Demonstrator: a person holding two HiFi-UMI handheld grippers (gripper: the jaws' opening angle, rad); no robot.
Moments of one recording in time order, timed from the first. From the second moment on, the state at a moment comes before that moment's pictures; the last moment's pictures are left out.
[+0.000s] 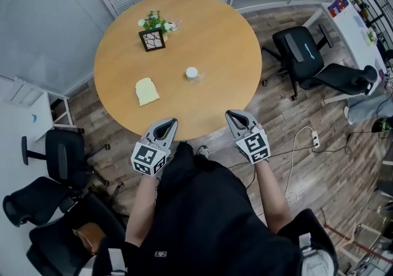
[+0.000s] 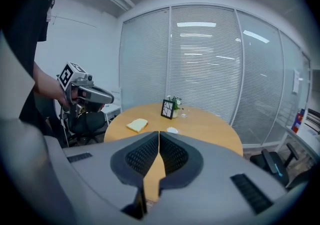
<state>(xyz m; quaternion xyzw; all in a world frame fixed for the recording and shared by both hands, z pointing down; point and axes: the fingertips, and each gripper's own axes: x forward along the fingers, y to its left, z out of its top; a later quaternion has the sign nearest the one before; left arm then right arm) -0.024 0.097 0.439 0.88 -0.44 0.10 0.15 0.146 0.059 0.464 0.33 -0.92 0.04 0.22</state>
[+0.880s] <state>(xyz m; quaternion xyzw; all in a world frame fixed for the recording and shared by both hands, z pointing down) -0.043 0.023 0.453 0.90 -0.40 0.11 0.16 0.115 -0.004 0.466 0.35 -0.90 0.05 0.24</state>
